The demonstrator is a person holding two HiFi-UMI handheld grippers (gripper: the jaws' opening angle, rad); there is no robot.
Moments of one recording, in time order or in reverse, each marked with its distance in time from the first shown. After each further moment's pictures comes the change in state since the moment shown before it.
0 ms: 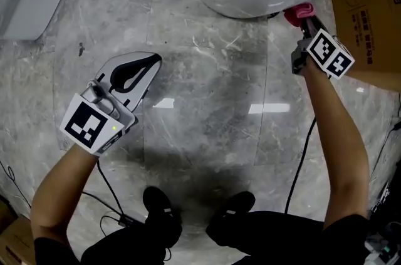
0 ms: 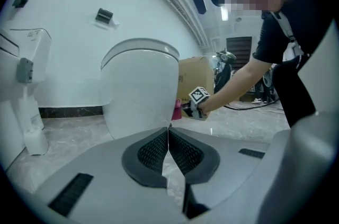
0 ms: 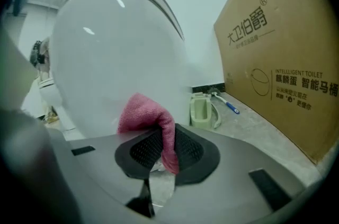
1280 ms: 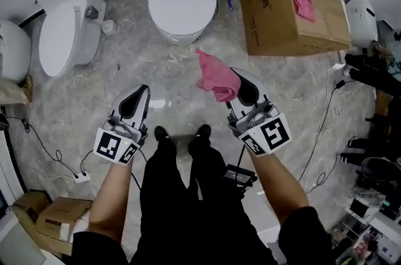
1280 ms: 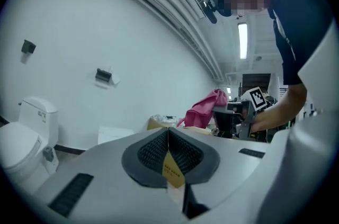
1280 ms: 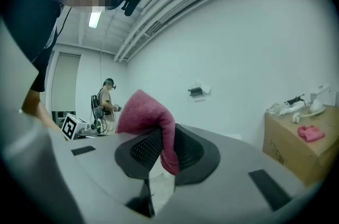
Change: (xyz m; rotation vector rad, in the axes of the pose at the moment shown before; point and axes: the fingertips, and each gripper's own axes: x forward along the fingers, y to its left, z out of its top) left arm -0.217 -0.171 0.551 -0.180 -0.235 0.113; right arm -0.539 0.315 0.485 -0.170 -0.249 0.460
